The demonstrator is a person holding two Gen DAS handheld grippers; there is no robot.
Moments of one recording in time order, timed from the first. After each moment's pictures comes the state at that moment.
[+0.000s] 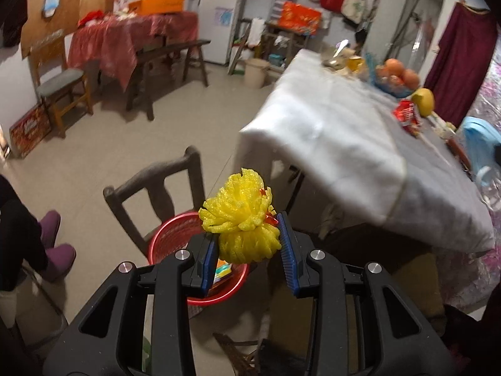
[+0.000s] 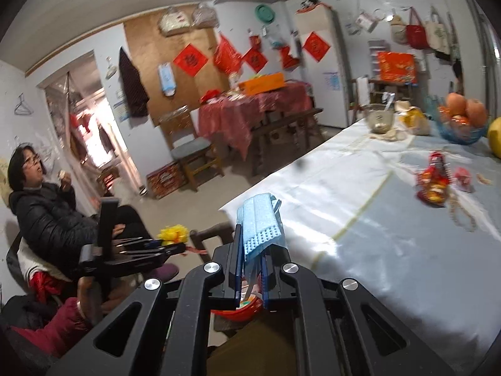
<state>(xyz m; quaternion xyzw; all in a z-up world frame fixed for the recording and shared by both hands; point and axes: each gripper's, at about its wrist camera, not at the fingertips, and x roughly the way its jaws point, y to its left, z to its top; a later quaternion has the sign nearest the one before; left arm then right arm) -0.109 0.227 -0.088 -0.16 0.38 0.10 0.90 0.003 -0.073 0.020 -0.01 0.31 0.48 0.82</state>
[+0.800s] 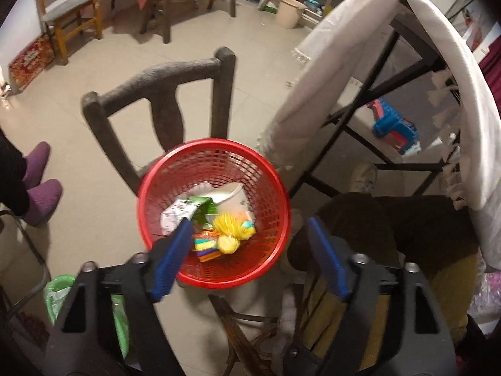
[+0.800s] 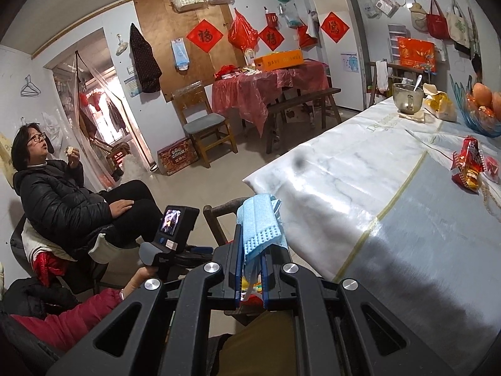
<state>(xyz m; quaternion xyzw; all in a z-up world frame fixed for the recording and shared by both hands) -0.074 0.276 -0.220 -0.23 0.50 0.13 0.83 -0.011 -0.034 -0.004 -0.03 0.34 0.50 0.80</state>
